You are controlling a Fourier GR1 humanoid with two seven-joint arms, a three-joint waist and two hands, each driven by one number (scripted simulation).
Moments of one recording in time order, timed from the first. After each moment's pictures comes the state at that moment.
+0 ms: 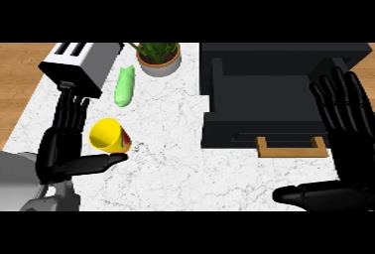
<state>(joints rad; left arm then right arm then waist) -0.06 0.04 0.09 -1.63 0.12 0.04 -0.12 -0.09 -0.07 -0.02 -2.06 -0.11 0.10 0.13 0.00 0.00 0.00</state>
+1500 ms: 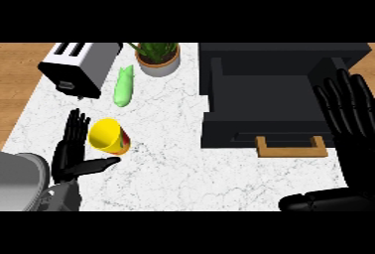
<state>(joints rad) -0.21 0.15 0.24 -0.90 0.15 -0.10 -0.59 -0.08 -0.08 -0.03 -2.10 -0.14 0.12 0.16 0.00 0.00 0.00</state>
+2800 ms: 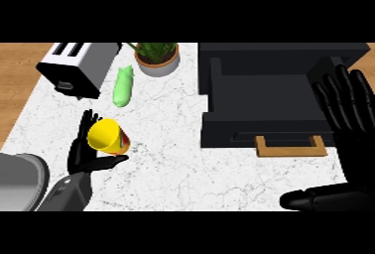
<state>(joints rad) -0.43 0.18 0.28 -0.39 0.17 -0.20 -0.86 -0.10 -0.08 -0.05 -2.08 -0.16 0.13 0.17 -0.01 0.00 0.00</state>
